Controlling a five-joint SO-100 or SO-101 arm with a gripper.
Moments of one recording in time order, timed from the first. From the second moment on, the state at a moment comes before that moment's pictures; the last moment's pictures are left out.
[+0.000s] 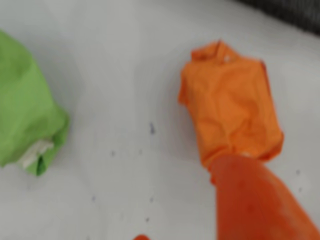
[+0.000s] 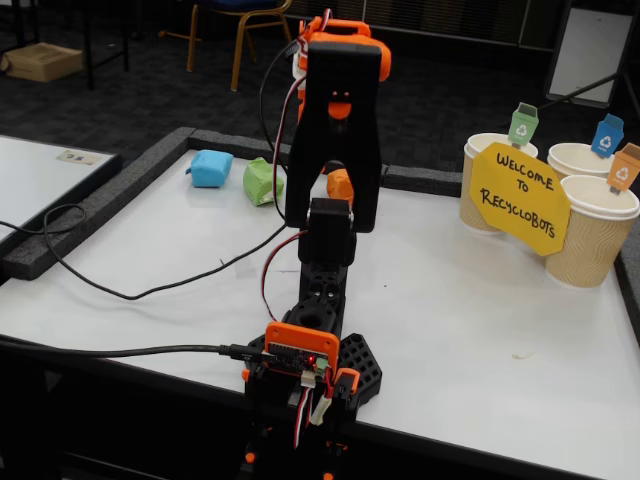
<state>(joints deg) -15.6 89.3 95.0 71.3 38.3</state>
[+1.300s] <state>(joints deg) -9.8 63.5 75.8 67.4 39.9</state>
